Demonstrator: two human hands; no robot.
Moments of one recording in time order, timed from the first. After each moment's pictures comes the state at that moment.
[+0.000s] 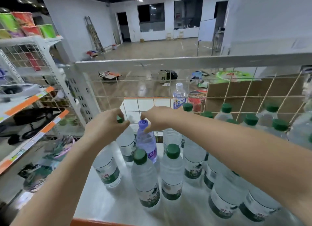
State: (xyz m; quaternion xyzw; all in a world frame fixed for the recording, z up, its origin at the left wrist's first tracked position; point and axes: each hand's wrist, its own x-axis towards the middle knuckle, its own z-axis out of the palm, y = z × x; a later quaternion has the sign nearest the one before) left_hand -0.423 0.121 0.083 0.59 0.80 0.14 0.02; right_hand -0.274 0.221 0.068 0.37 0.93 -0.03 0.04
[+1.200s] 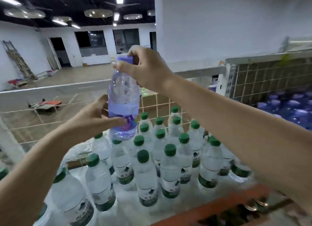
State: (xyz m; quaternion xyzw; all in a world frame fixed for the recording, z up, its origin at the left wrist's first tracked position) left_hand -0.260 0.102 0.145 0.78 0.47 0.31 0.27; right_hand -0.071 0.111 0.218 0.42 0.77 -0.06 -0.47
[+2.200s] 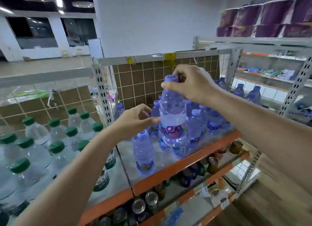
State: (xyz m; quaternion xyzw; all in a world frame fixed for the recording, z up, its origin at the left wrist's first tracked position) left_hand 0.301 0.072 0.089 0.83 0.40 0.22 0.32; right_hand 0.493 0.001 0.167 0.63 0.67 0.04 -0.39
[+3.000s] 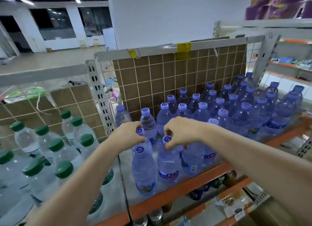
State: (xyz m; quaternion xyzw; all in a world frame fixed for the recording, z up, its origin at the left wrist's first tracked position) left_hand 0.327 0.158 0.039 0.83 0.54 0.06 0.14; right_hand 0.516 0.100 0.066 0.62 0.76 -0.19 0.01
